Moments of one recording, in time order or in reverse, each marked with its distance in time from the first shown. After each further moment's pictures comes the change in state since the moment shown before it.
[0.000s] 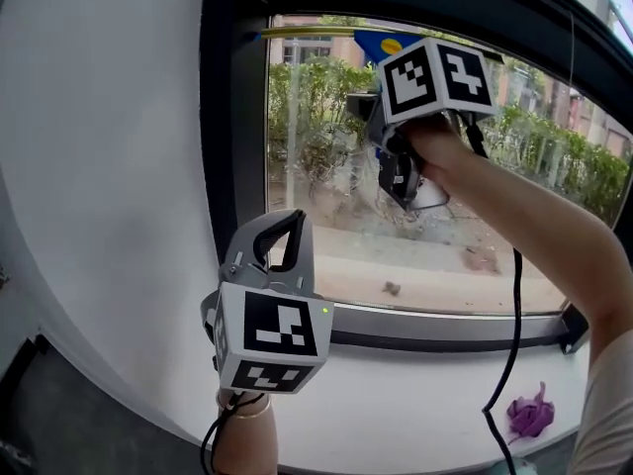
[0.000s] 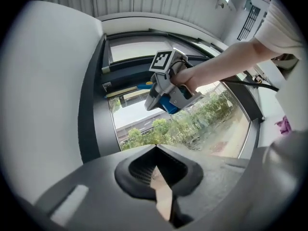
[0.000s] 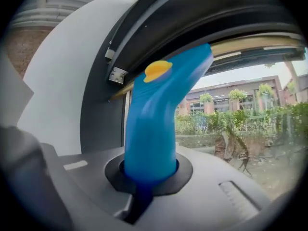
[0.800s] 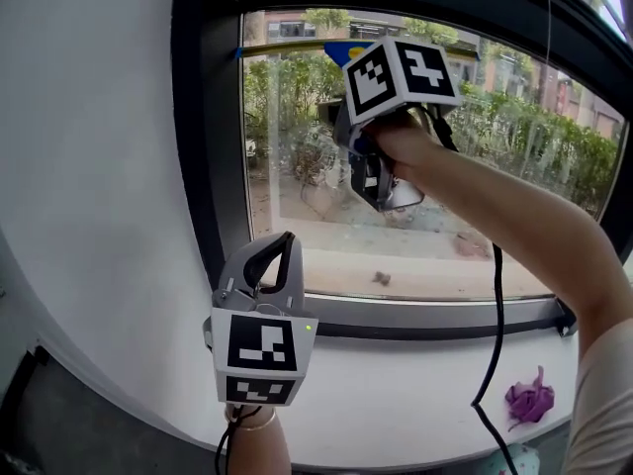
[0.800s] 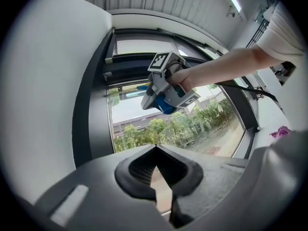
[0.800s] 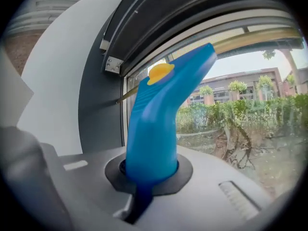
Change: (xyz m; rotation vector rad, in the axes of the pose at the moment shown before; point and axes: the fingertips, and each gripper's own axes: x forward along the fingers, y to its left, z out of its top) left arm -0.013 -0.025 -0.028 -0.122 0.004 -0.039; right arm 0.010 0.005 -0.030 0.039 0.082 0.005
